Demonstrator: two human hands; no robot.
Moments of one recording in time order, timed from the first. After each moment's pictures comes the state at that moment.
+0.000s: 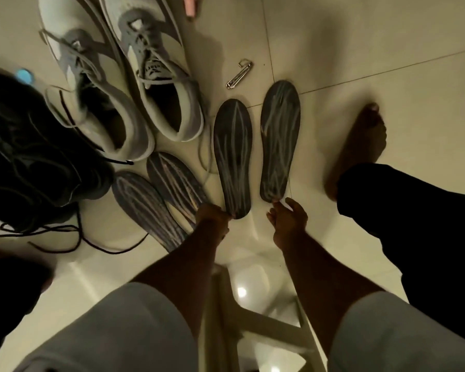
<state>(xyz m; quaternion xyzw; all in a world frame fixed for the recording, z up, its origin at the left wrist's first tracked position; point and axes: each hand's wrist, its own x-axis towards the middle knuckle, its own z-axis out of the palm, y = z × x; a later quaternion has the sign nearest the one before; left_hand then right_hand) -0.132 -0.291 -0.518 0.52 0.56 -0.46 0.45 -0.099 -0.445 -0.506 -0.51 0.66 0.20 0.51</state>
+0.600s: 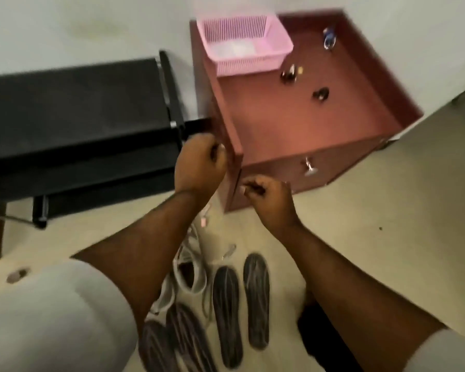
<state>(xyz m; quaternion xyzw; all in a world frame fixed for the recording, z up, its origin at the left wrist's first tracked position) 0.190 -0.171 -0.153 0.90 0.15 0.16 0.38 0.193 -0.325 -0.184 -0.86 -0.10 0.08 0.49</state>
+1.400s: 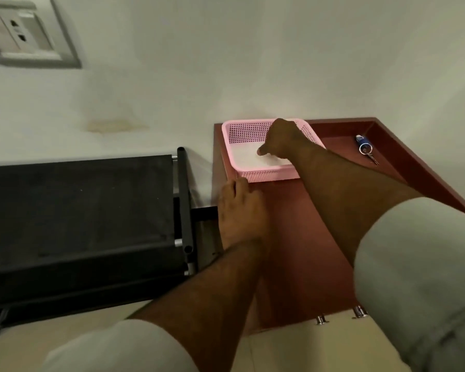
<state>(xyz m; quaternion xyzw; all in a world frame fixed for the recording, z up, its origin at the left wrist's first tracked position) 0.368 -0.164 -0.162 0.95 0.20 0.12 0.21 0.568 -0.190 -0.120 -0.97 -0.19 0.07 0.12</state>
